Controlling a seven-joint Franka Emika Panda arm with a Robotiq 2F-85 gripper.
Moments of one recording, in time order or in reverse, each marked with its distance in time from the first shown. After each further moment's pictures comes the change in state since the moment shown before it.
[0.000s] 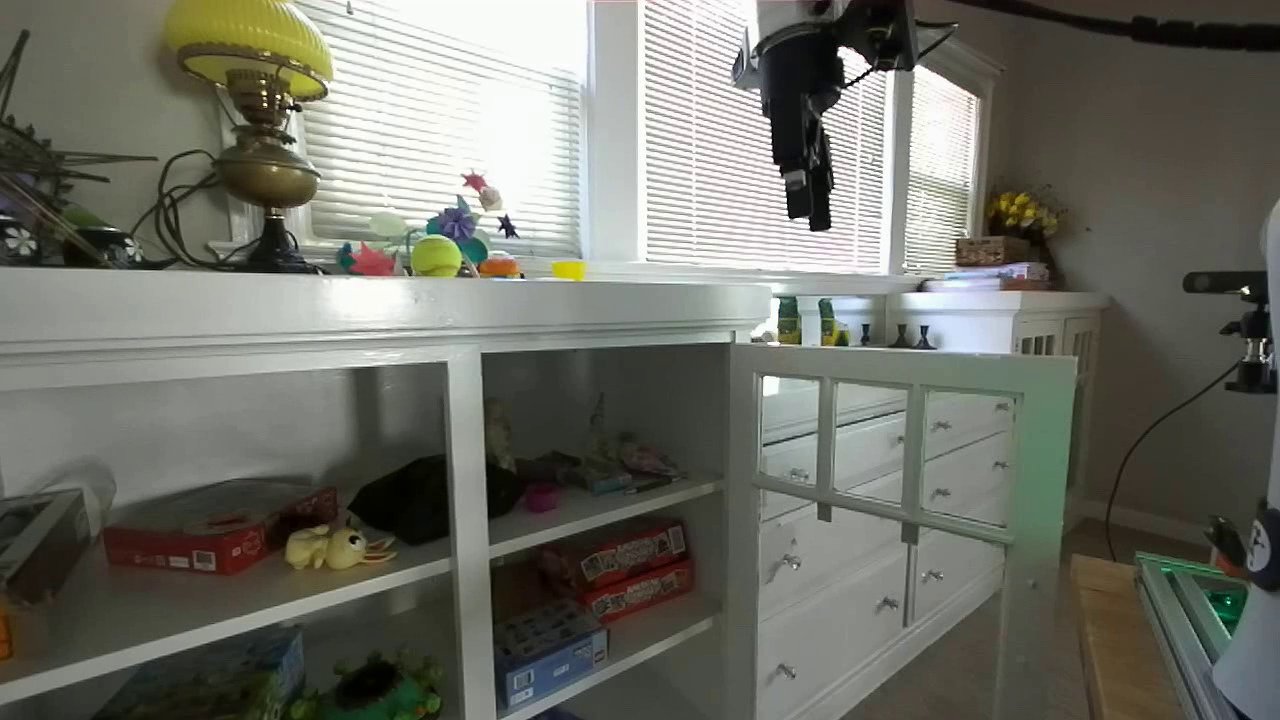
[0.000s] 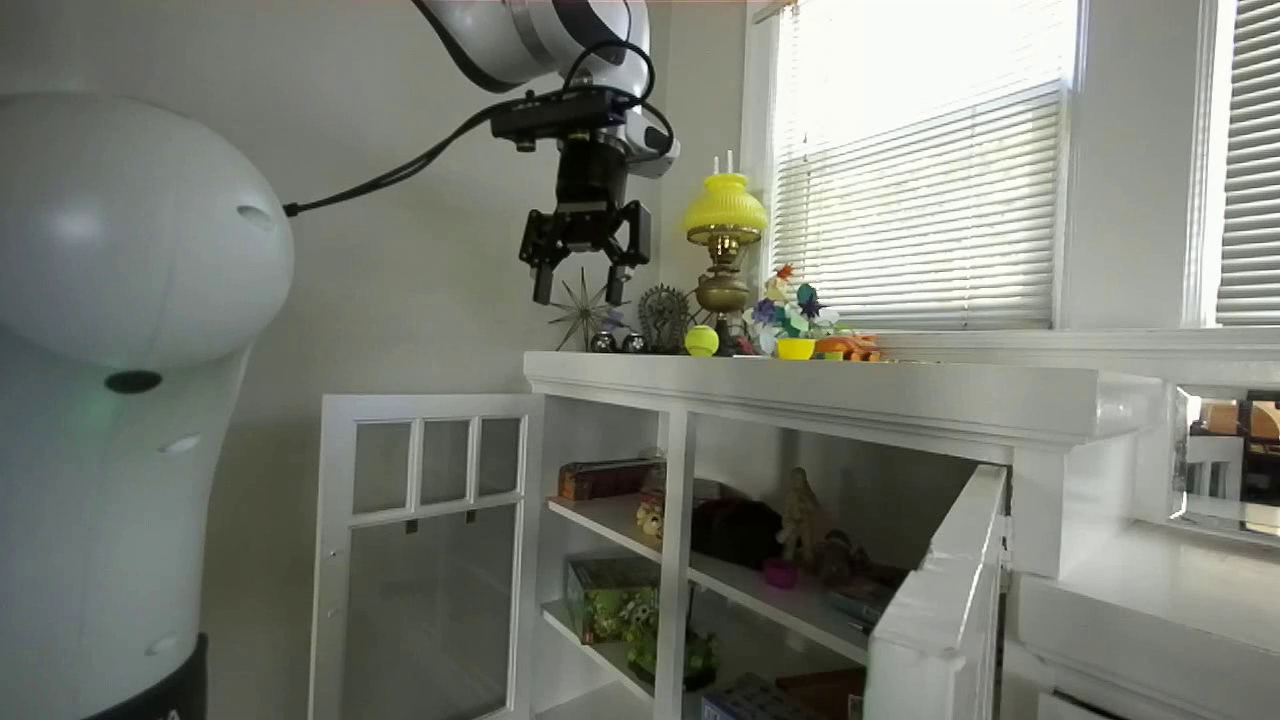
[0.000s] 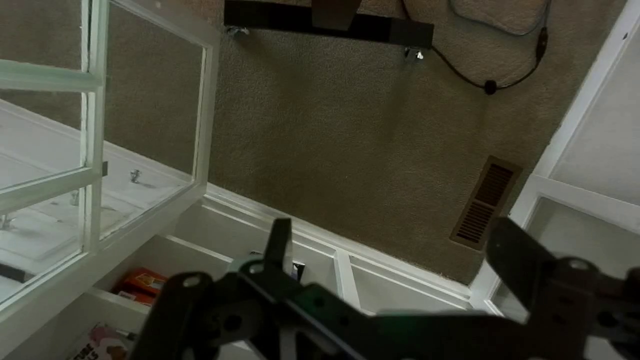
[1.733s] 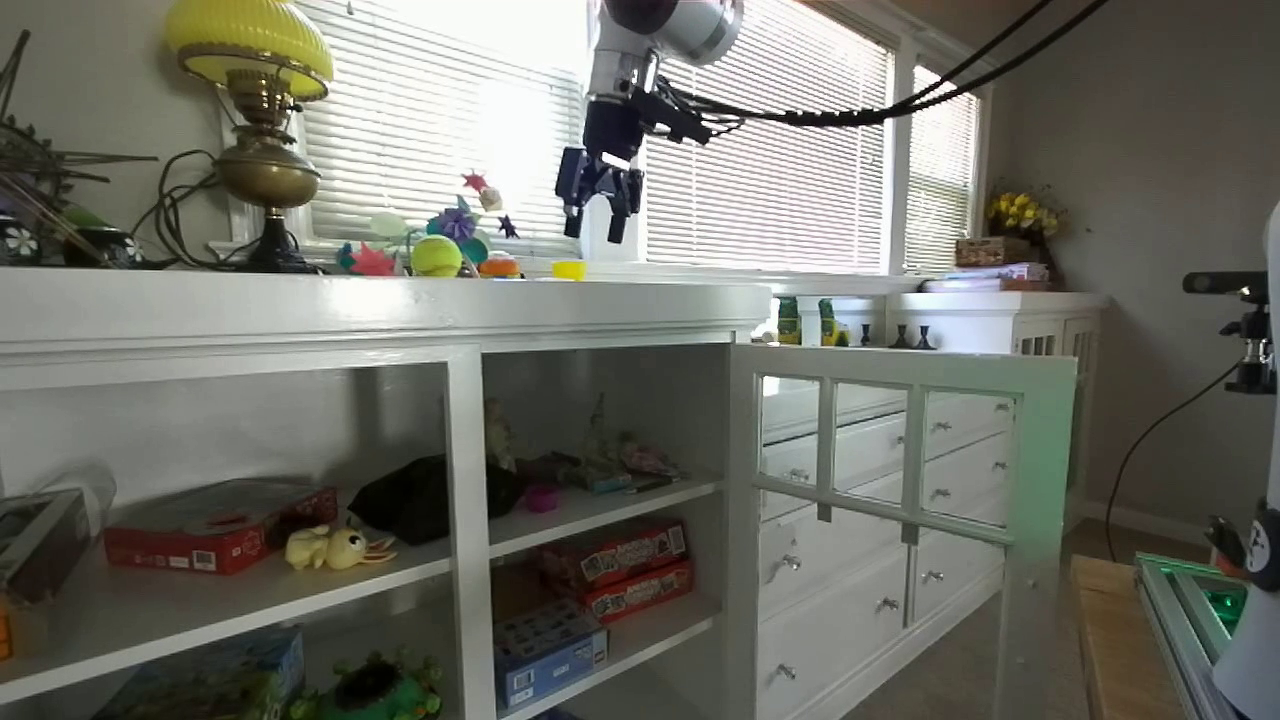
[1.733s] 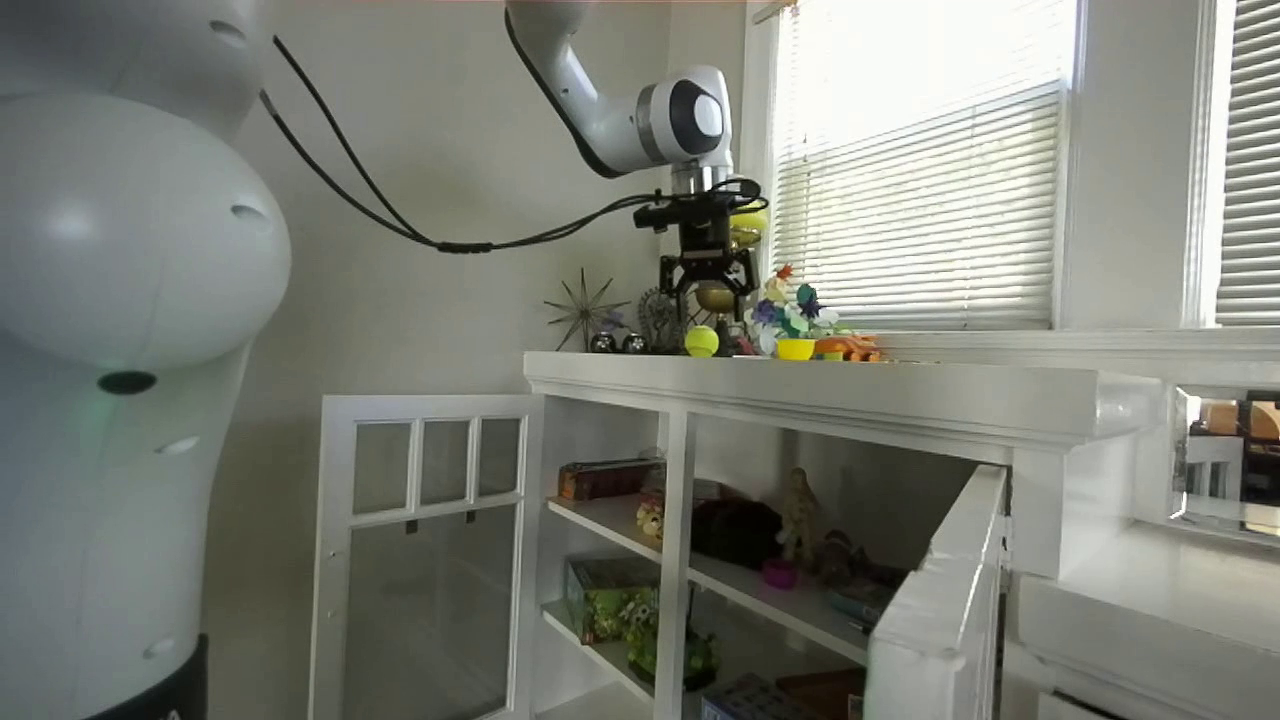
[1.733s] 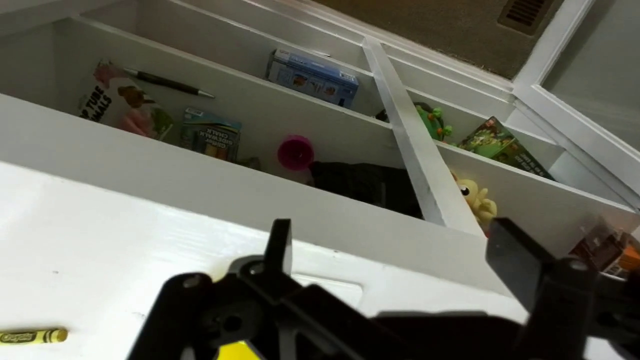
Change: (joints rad) arm -0.022 0.616 -0.014 0.579 -0.008 0.417 0.030
